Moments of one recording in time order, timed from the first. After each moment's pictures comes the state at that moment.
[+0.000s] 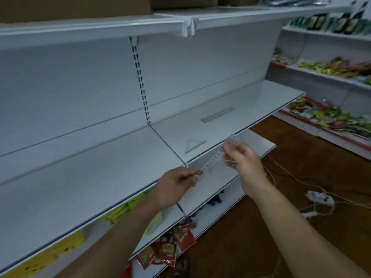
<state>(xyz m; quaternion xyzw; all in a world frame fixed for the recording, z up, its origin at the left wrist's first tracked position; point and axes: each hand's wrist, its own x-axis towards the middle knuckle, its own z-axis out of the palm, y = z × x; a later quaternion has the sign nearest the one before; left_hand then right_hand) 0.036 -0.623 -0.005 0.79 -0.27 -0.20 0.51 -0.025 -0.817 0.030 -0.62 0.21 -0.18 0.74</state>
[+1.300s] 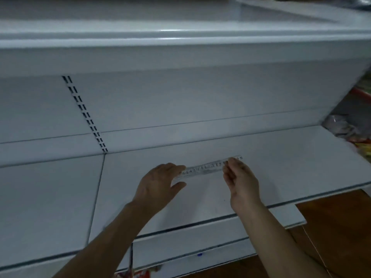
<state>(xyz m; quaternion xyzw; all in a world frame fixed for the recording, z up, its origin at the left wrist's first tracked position) 0.251 -0.874 -0.030 0.95 -0.19 0.13 0.22 0.259 -1.091 -0.013 -0.48 0.25 -0.04 0.84</state>
